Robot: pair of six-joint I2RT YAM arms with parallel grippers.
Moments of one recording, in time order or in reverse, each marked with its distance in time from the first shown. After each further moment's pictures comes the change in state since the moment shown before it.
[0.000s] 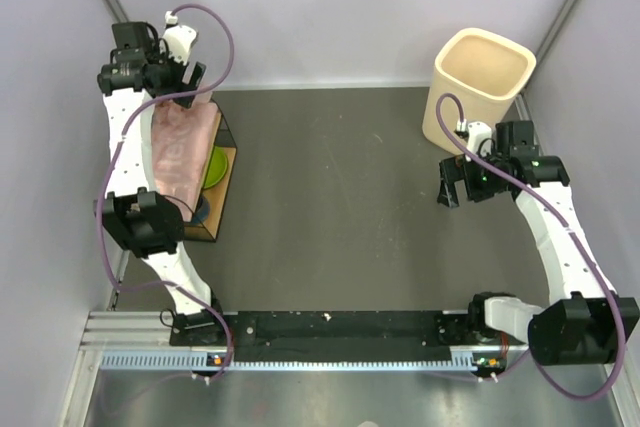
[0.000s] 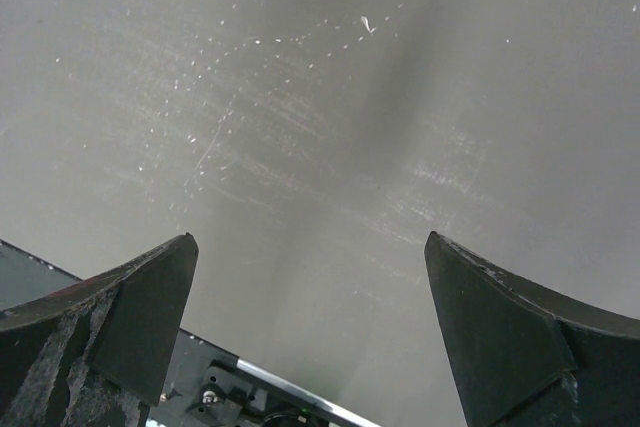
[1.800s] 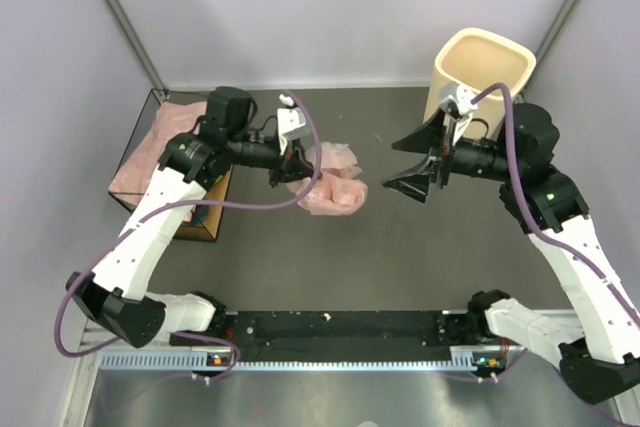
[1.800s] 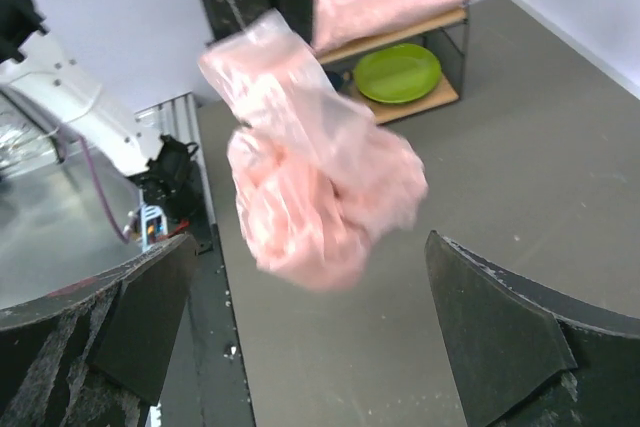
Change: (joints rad) left arm -0.620 -0.556 -0.636 0.140 0.718 -0.126; right arm 0.333 -0.179 0.164 0.507 -0.544 0.310
